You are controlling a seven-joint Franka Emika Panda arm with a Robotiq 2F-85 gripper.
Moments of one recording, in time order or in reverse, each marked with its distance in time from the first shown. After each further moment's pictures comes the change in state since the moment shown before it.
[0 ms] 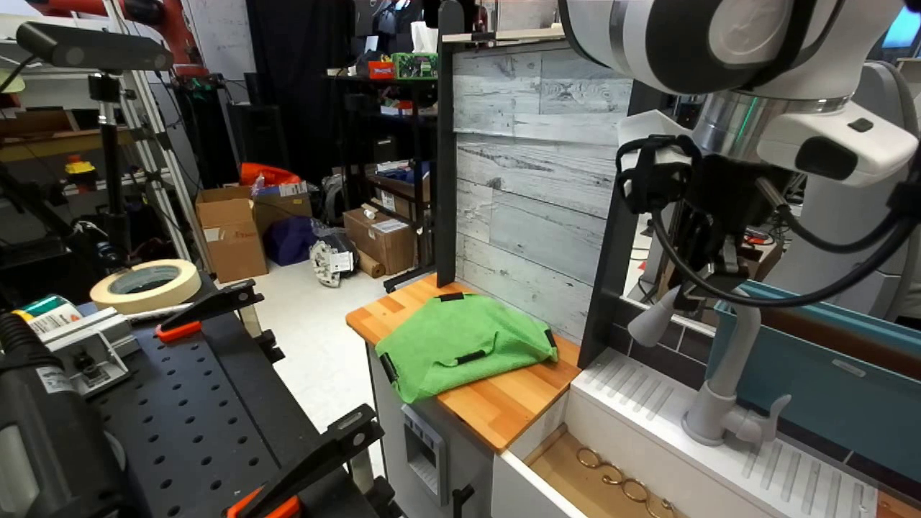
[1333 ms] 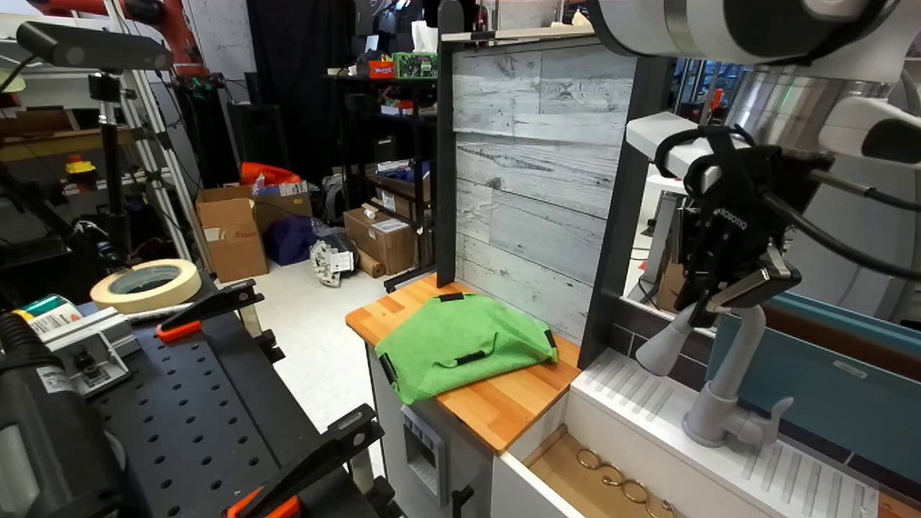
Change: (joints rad) arm -0.009 0.041 -0.036 0.125 -0.143 -0.237 -0.188
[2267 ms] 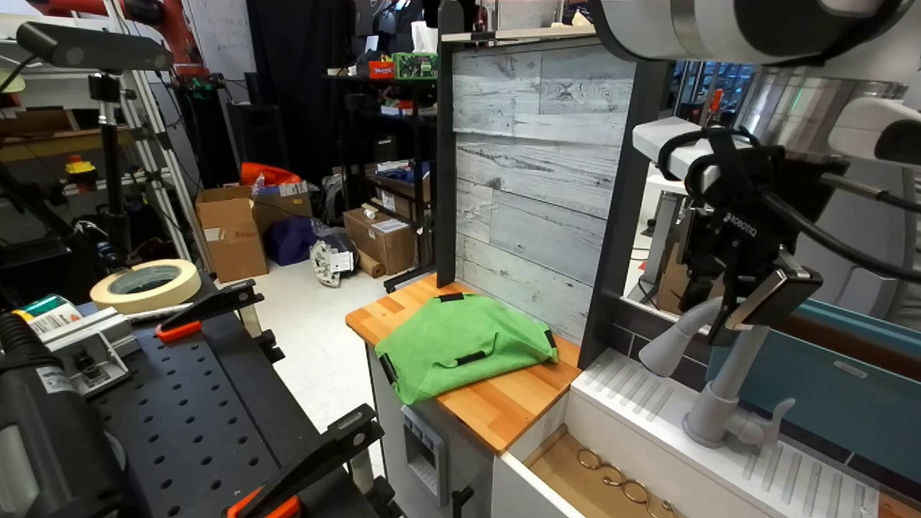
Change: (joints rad) arm 0.013 -0.002 -0.034 -0.010 -0.007 -0.005 0.064
